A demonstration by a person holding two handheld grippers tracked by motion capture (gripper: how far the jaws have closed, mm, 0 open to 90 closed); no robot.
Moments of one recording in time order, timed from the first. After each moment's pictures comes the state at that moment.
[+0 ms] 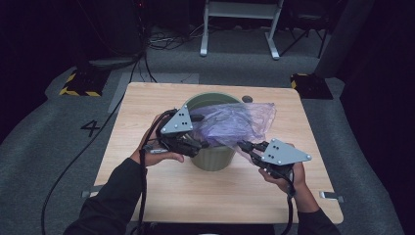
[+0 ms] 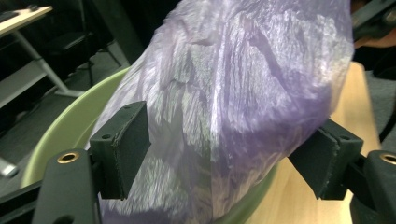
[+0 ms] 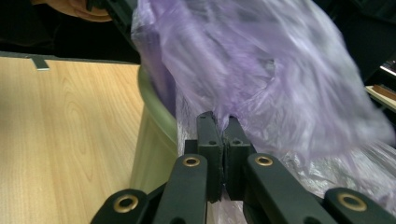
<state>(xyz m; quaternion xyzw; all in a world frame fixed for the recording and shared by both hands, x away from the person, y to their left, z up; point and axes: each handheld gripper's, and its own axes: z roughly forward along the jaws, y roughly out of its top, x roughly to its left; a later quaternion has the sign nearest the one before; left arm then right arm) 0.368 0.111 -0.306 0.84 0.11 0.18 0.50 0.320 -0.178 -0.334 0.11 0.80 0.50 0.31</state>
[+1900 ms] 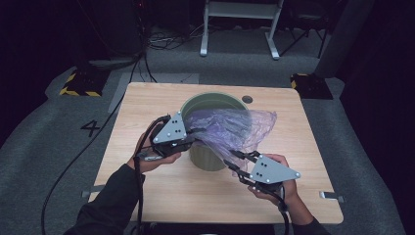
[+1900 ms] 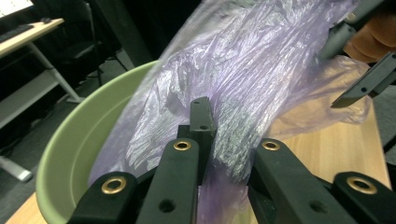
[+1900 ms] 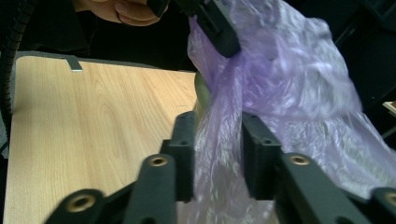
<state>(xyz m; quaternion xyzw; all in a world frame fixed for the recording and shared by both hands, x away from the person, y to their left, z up) 0.353 0.127 -0.311 0.83 0.10 0.21 0.51 0.289 -0.155 -0.341 0.08 0.81 0.50 0.31</state>
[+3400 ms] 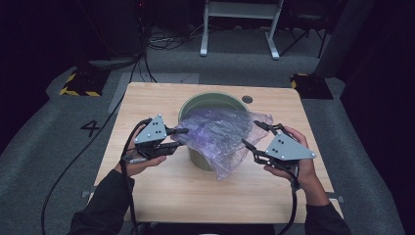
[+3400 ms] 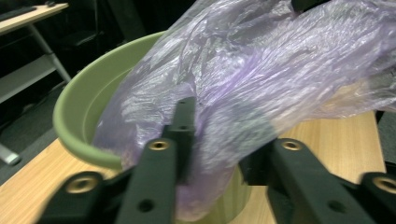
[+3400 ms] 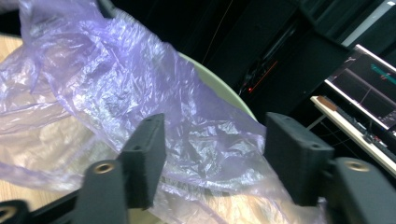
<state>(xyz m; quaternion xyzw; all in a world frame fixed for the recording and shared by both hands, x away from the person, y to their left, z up) 0.360 0.167 -0.337 0.82 0.14 0.19 0.52 0.330 -0.187 -0.316 0.10 0.79 0.45 0.40</state>
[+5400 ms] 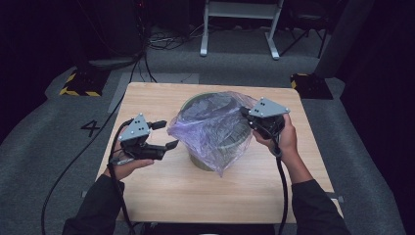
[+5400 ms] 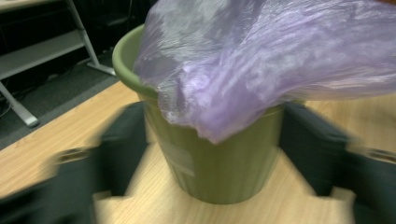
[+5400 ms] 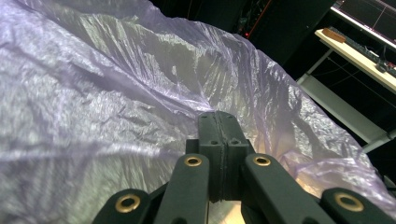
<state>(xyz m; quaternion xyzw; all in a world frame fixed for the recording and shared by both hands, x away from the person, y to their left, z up) 0.352 0.203 -0.349 0.79 0.22 0.20 0.54 0.408 -0.163 -0.311 0.22 0.82 0.40 0.35</state>
